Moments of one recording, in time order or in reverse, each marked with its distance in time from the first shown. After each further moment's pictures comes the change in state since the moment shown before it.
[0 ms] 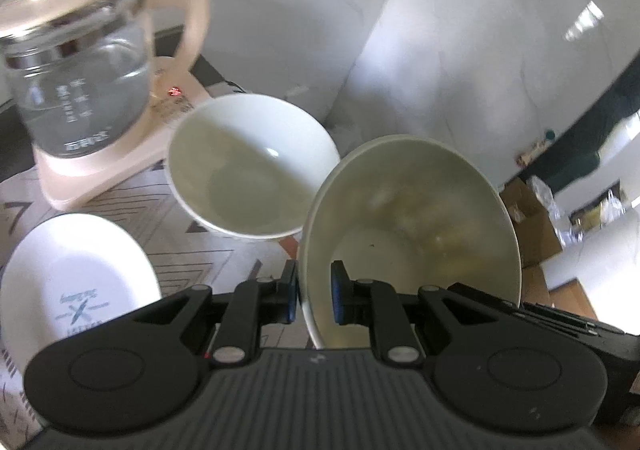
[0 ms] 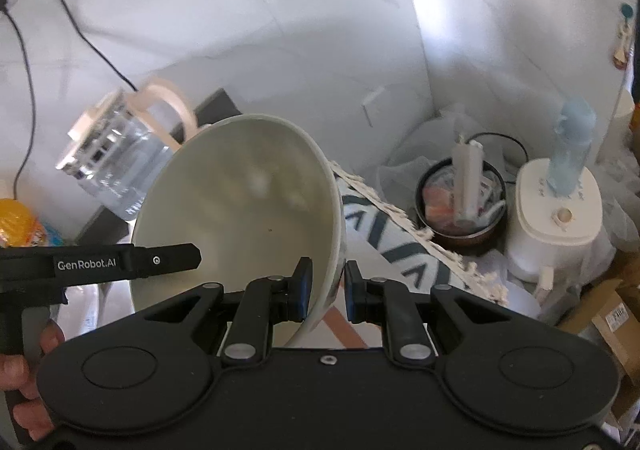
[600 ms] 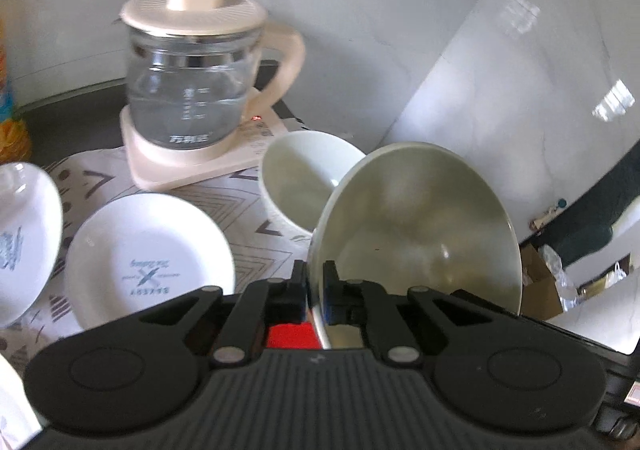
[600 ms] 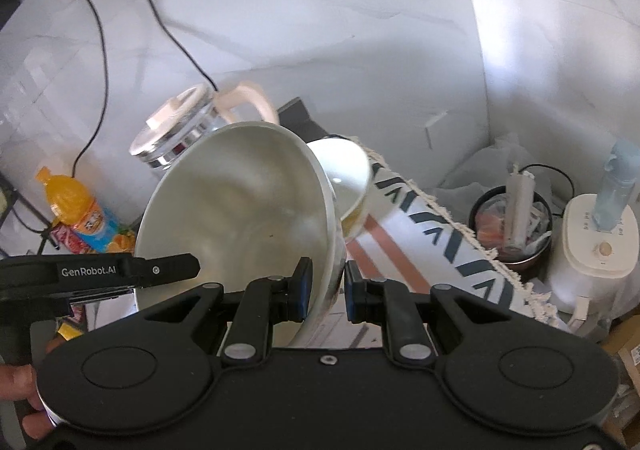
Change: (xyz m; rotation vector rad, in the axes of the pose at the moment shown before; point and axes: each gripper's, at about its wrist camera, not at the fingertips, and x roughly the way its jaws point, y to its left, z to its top) left arm -0.079 0.034 -0.031 -0.166 -0.147 0.058; right arm -0.025 0.047 -0.007 -0.102 -0.042 0.129
